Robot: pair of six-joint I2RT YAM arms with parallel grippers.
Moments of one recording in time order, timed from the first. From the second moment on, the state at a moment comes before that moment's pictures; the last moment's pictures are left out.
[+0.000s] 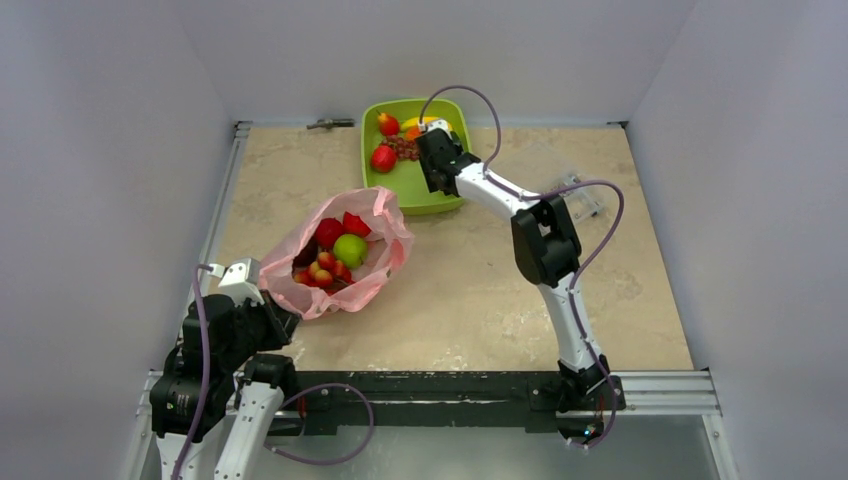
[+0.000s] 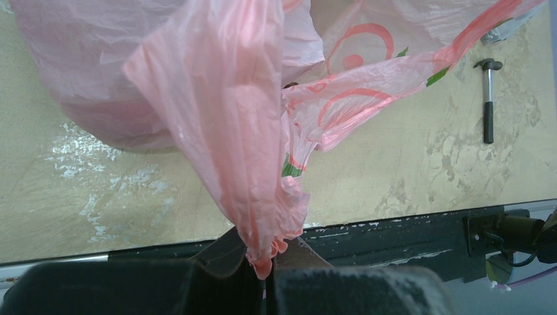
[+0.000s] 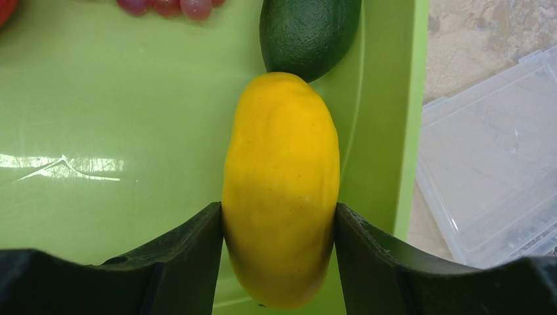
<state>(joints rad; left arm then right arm) -0.11 0.26 0.87 -1.23 0.18 -0.41 0.58 2.30 1.94 -0.45 0.51 0.12</state>
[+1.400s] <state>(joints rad) -0.11 0.26 0.87 -1.23 0.20 -0.41 1.09 1.37 0.66 0.10 0.09 0.51</state>
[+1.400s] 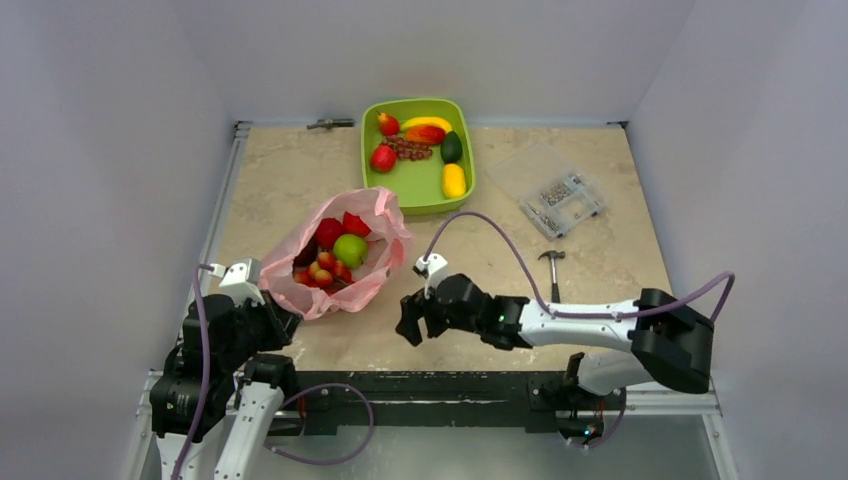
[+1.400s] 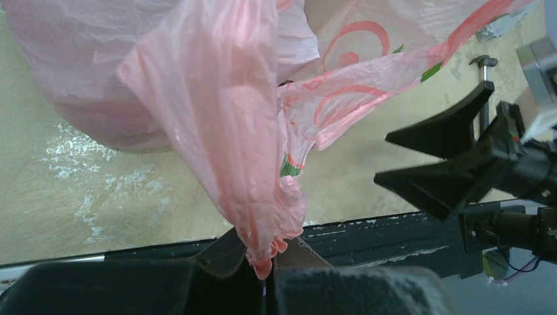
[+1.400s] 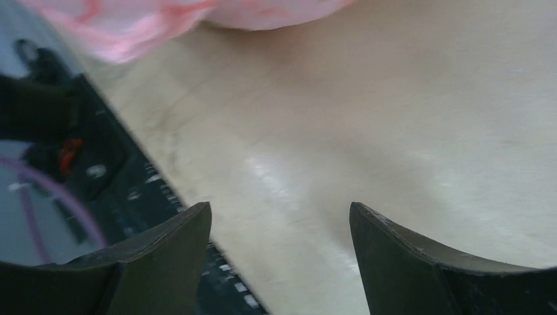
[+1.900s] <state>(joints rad) -0.11 0.26 0.87 -1.23 0.20 -0.40 1.36 1.40 1.00 0.29 0.21 0.56</state>
